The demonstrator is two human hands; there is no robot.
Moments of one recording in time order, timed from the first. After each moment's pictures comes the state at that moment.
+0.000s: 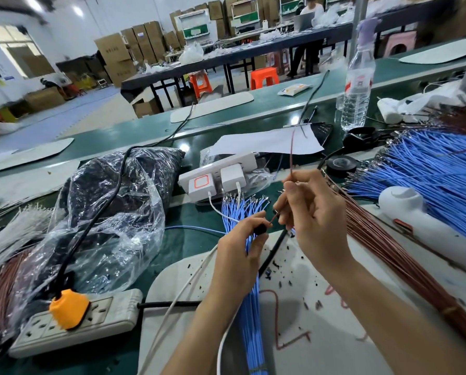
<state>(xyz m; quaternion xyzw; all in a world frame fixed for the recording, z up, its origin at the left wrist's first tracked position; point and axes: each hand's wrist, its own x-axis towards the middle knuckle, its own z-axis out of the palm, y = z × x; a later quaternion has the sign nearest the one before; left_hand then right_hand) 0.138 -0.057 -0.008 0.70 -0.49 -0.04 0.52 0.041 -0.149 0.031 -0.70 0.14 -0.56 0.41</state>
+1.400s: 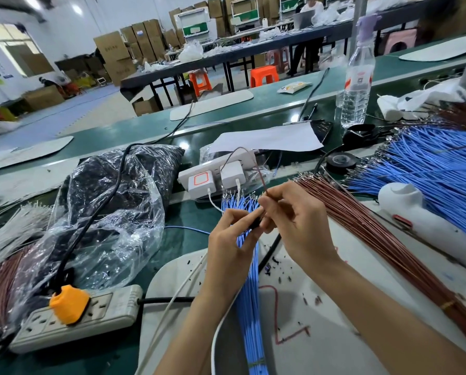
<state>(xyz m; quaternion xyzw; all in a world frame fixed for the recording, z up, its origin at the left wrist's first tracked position) 0.143 -0.052 -0.002 0.69 -0.51 0.04 0.51 0.050 -0.138 0.022 -0.73 0.13 -0.52 0.42</state>
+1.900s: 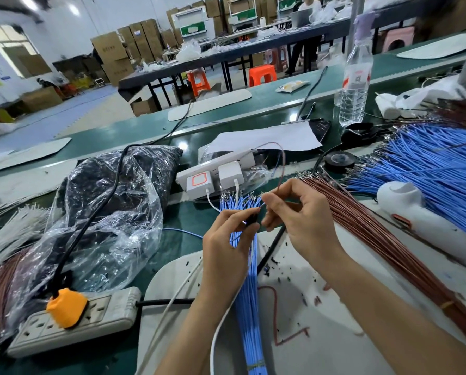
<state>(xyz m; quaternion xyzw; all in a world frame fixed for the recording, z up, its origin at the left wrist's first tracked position) 0.142 -0.050 0.002 0.68 -0.49 0.05 0.55 0.050 -0.150 0.019 -0.63 0.17 -0.46 0.61</state>
